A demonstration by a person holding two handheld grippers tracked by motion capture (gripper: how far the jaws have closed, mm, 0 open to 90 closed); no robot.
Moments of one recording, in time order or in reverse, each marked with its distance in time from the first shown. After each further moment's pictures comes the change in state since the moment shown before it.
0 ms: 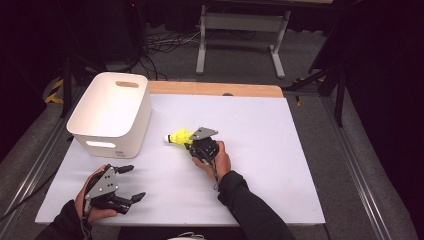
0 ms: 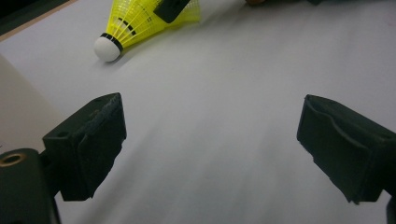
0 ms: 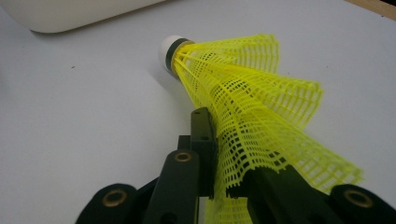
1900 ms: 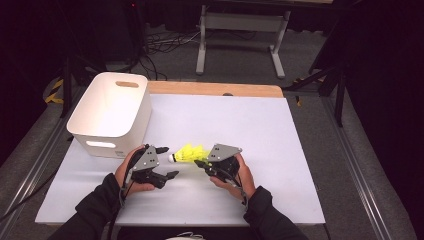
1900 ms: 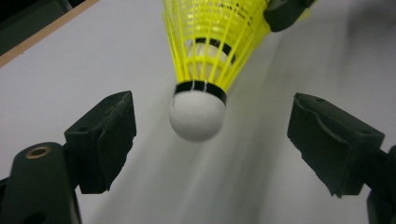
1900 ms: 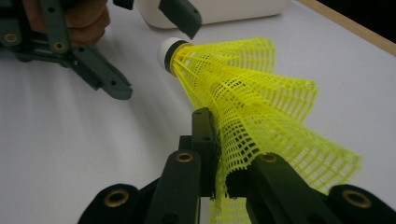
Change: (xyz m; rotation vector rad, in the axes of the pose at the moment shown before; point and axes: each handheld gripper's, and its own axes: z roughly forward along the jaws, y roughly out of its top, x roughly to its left) left arm 0.016 0.062 0.091 0.024 -0.053 0.054; right arm 0.017 -0.022 -0.088 -0.070 0.156 -0.179
